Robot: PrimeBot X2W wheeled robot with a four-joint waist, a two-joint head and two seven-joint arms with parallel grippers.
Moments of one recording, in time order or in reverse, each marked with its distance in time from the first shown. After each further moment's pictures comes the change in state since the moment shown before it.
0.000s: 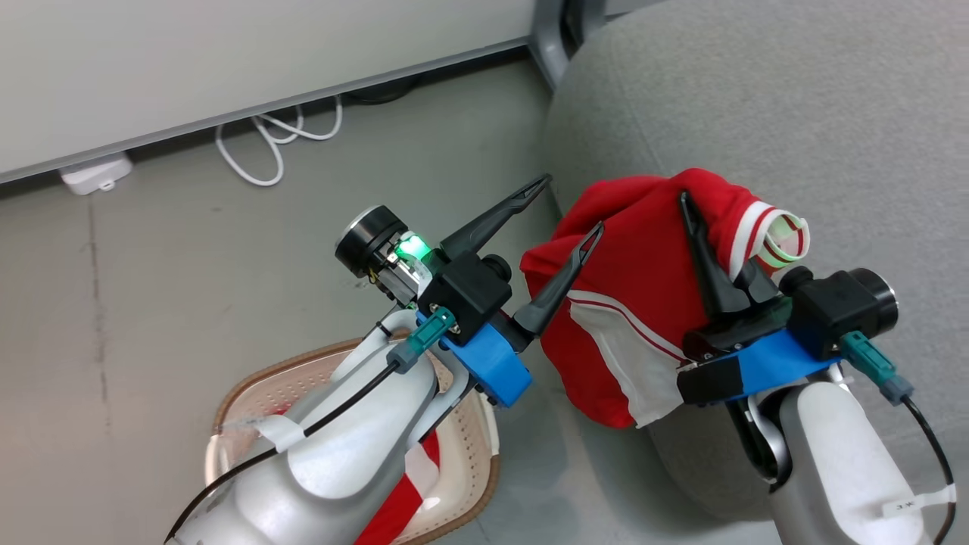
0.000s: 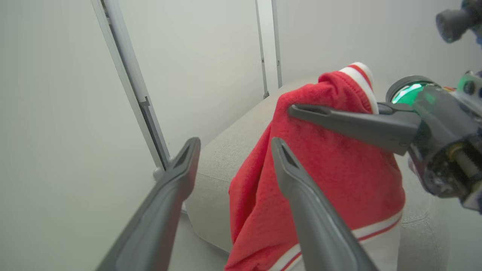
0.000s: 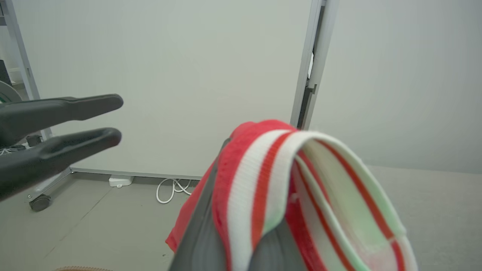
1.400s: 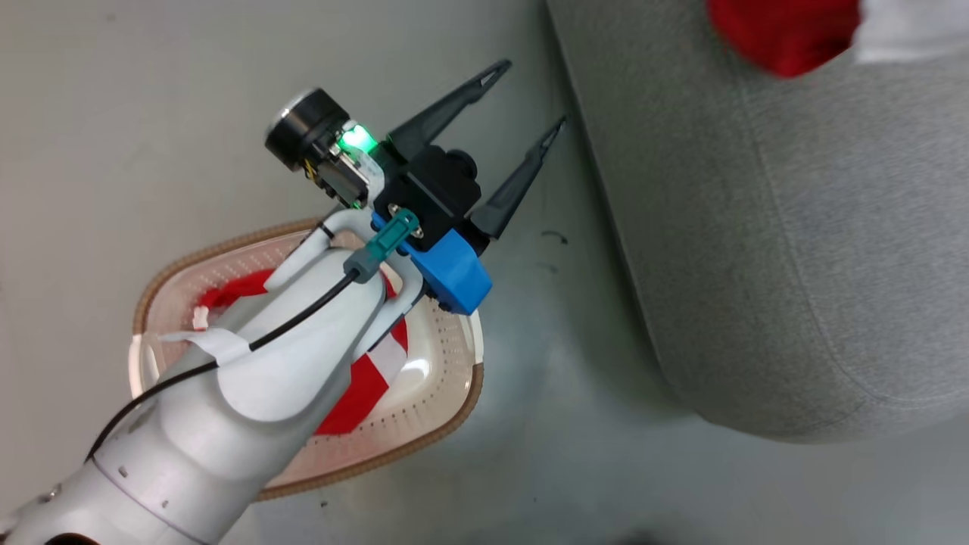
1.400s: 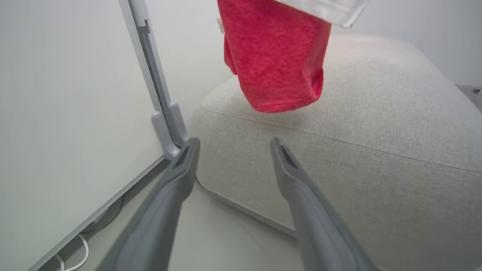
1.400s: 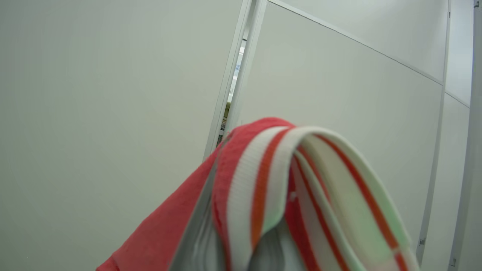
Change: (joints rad) left arm -0.190 0.107 -0.038 -0.024 -0.017 0.015 0.075; right arm -0.541 -0.163 -0.385 -0.193 0.038 0.000 0.000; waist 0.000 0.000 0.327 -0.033
